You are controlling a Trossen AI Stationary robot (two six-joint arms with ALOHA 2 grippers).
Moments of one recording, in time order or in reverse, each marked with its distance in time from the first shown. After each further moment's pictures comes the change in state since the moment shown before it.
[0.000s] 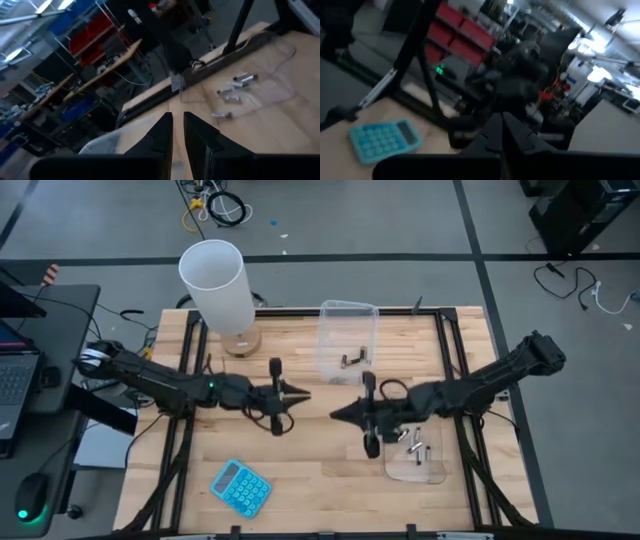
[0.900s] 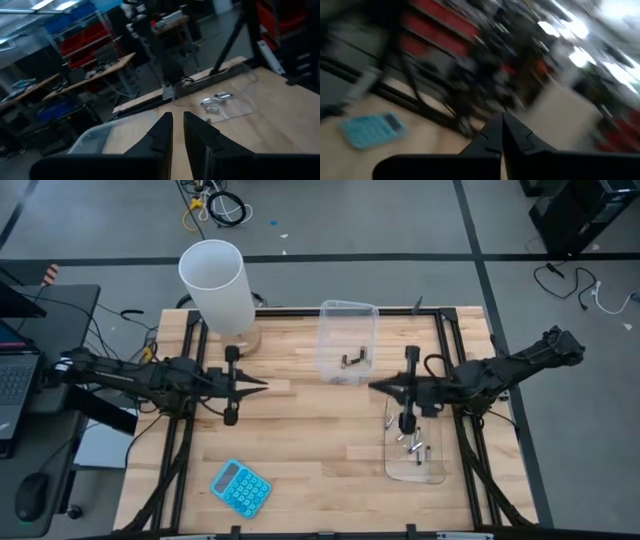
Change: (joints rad) left arm 0.054 -0.540 -0.149 -0.326 0.143 -0.155; right arm 0.003 -0.339 0.000 -0.365 0.121 0.060
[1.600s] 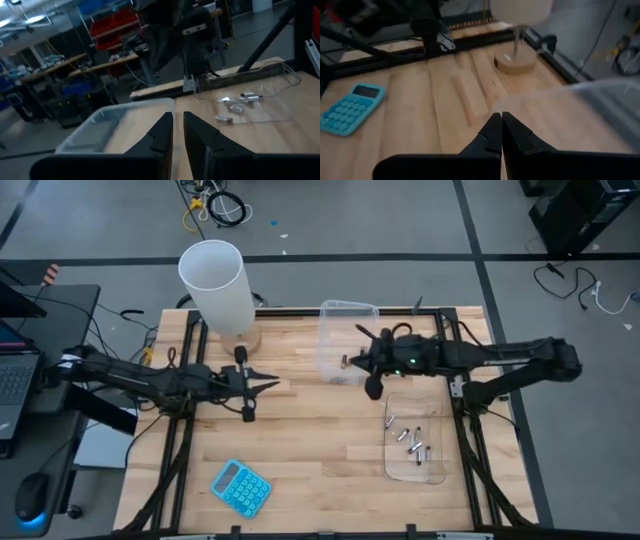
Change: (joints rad) left arm 0.000 0.134 -0.090 0.252 -0.169 -0.100; right arm -0.423 0.160 0.000 -0.303 -0.211 0.693
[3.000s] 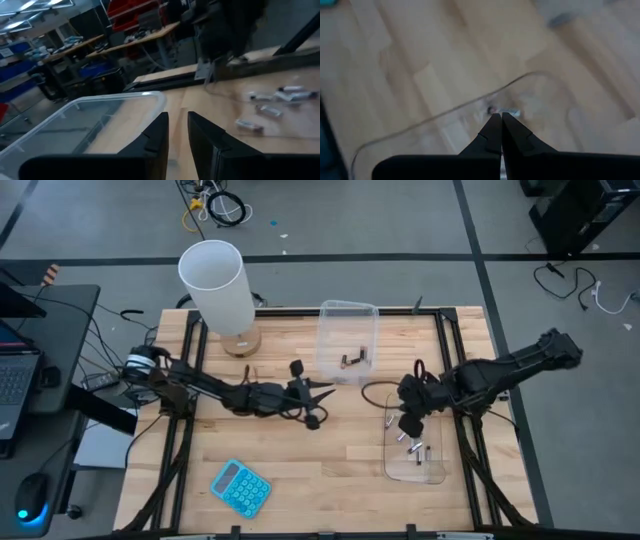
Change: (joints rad) left arm 0.020 0.825 0.281 0.497 -0.132 -0.024; right arm 0.358 -0.074 0.018 -0.776 -0.031 0.664
